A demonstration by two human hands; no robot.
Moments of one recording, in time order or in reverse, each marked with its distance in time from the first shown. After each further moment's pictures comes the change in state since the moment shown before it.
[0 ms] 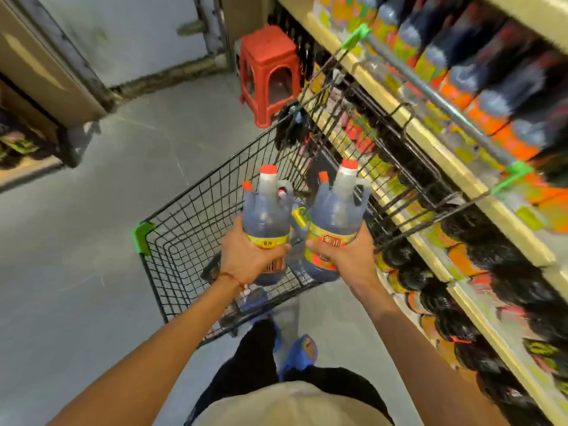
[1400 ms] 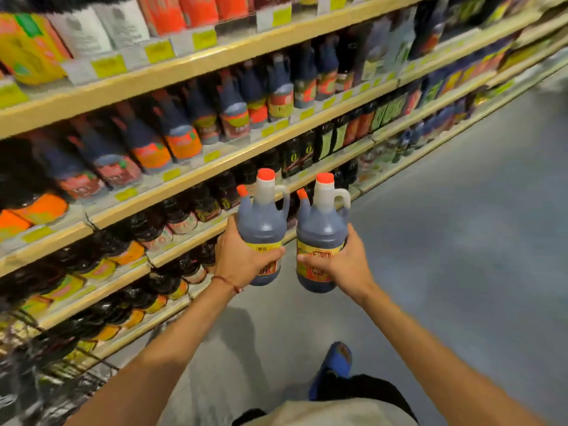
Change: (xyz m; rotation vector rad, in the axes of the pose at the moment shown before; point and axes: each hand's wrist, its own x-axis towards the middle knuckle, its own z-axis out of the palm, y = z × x) left_hand -0.441 0.141 0.306 0.146 -1.399 0.880; right_hand -0.508 0.118 -0.299 0.279 1.396 0.006
